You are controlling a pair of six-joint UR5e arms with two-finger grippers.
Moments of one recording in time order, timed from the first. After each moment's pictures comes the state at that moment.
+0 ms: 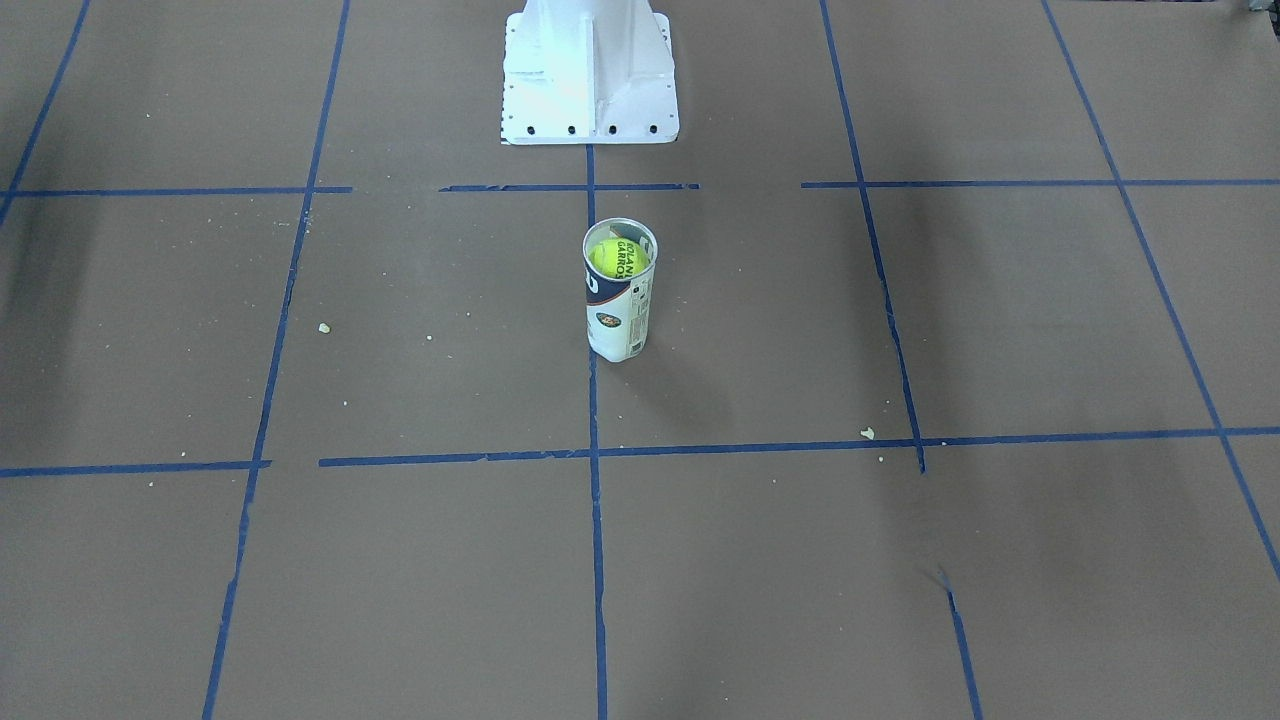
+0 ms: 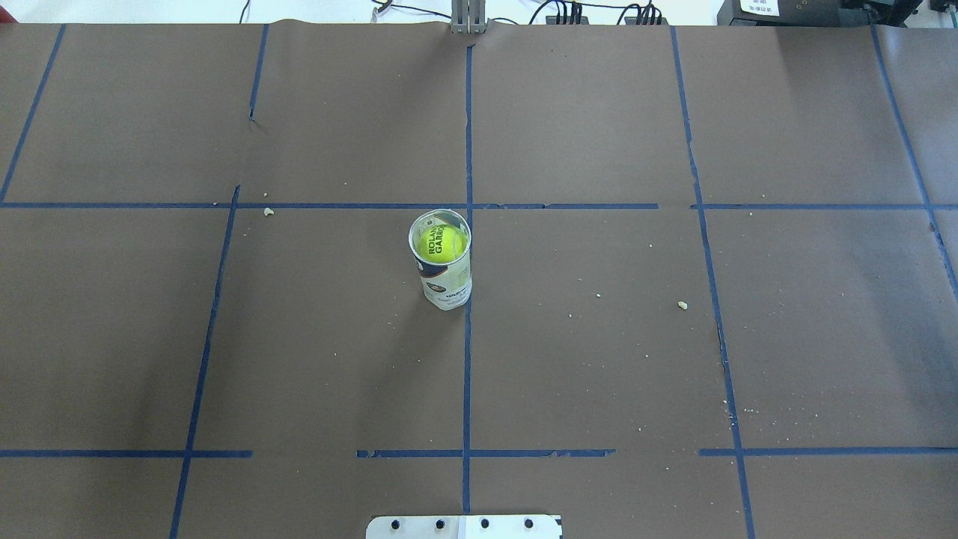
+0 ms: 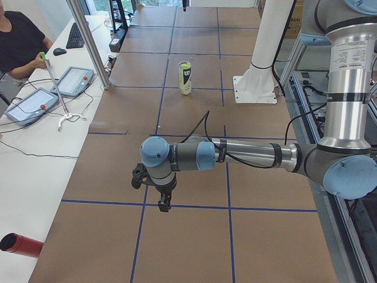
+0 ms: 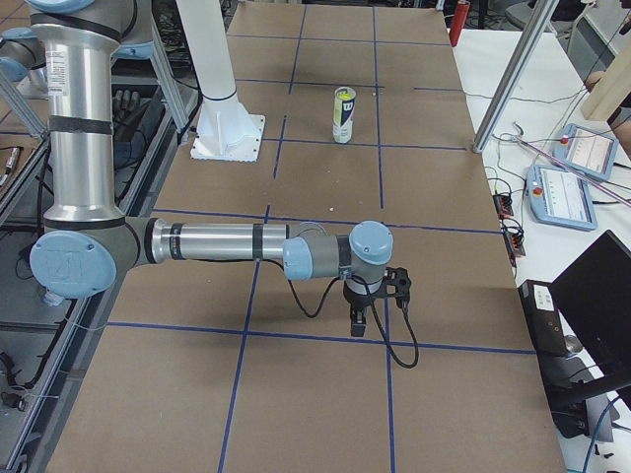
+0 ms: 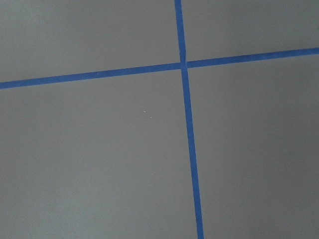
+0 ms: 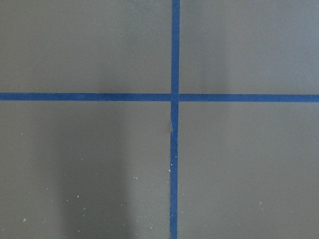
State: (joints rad) left arm -1.59 -1.54 -1.68 -1.41 -2.34 0.18; right arm 1.46 -1.60 1.62 -1.49 2.30 0.16
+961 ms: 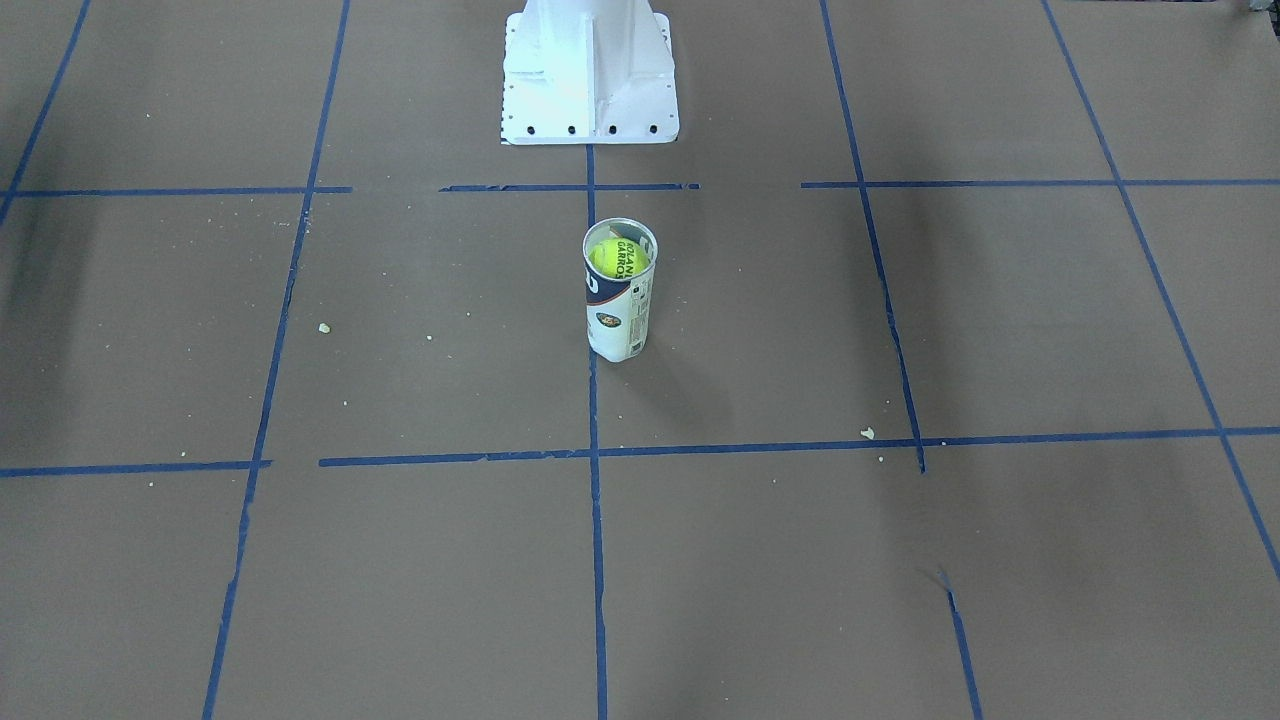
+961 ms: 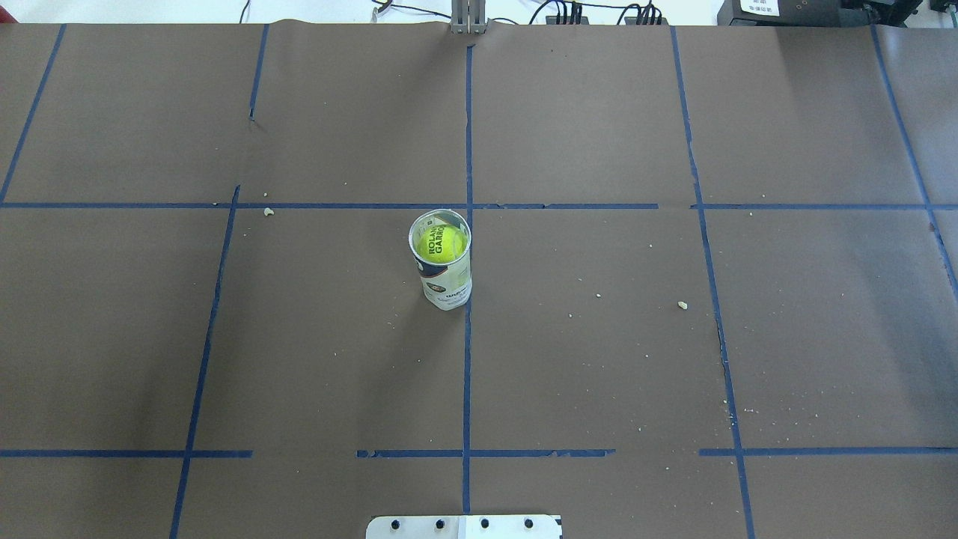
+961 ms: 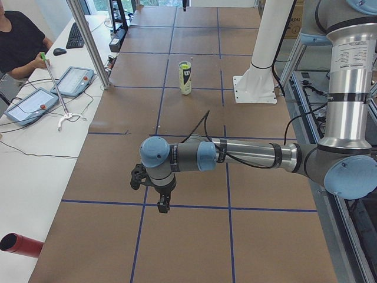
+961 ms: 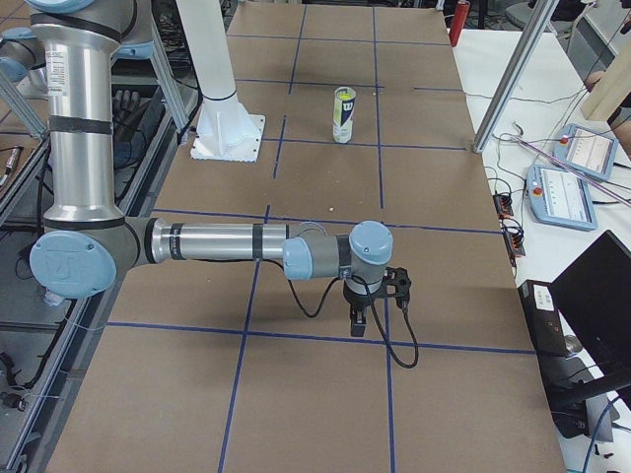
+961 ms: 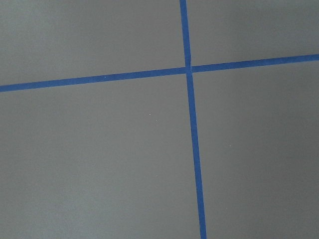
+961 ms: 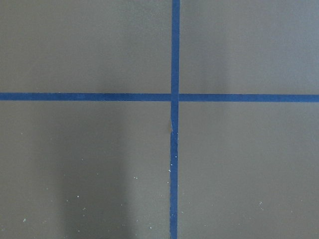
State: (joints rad) left arm -1.61 -1.55 -1.68 -1.41 -2.34 0.18; right arm 1.46 -1.60 1.62 -1.49 2.30 0.16
